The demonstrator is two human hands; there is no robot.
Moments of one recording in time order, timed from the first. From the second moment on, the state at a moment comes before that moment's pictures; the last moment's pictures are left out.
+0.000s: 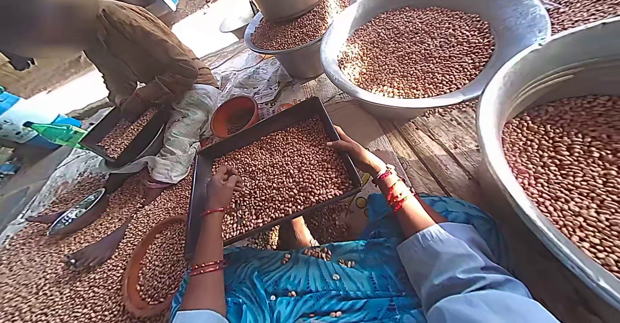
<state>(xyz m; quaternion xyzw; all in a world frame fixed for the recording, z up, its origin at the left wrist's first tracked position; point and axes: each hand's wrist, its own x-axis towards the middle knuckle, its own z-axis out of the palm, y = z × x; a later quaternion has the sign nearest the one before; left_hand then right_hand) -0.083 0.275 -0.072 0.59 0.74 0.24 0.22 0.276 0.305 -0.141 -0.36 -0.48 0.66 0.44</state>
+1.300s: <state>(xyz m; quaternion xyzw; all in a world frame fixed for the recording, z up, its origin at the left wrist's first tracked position) -0.095 0.240 -0.077 0.54 0.60 0.41 0.43 0.276 0.304 -0.140 -0.36 -0.49 0.66 0.44</state>
